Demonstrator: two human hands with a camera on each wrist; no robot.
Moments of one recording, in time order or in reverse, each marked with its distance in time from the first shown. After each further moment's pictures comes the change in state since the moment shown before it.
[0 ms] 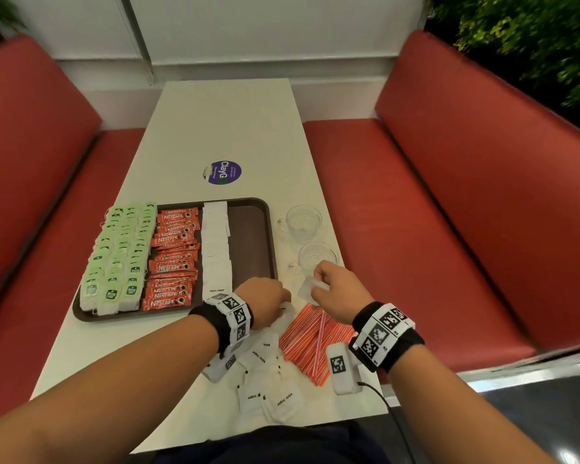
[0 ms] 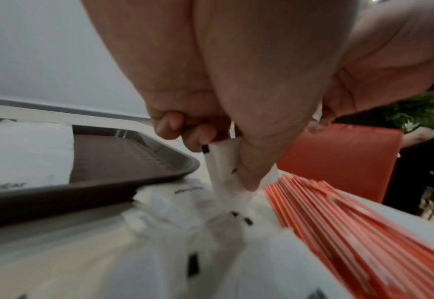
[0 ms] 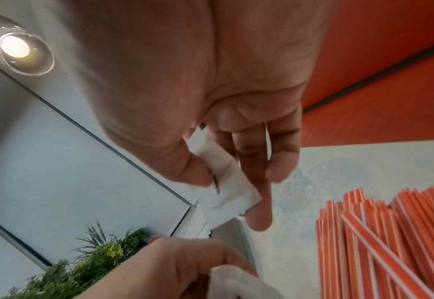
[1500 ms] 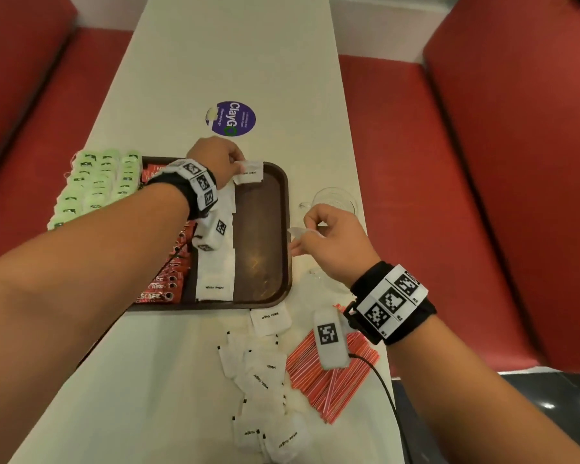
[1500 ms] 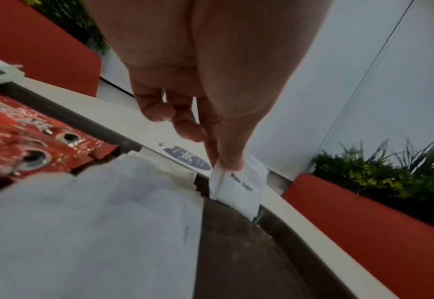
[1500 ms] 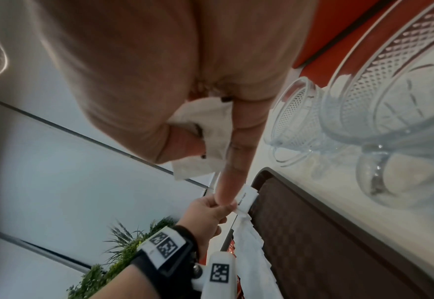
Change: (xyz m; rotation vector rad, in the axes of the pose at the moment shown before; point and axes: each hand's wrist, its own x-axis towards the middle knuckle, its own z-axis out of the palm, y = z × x) left_hand 0.120 -0.227 -0.062 -0.483 0.445 -0.522; right_hand 0.111 -0.059 0.004 0.406 -0.024 -0.031
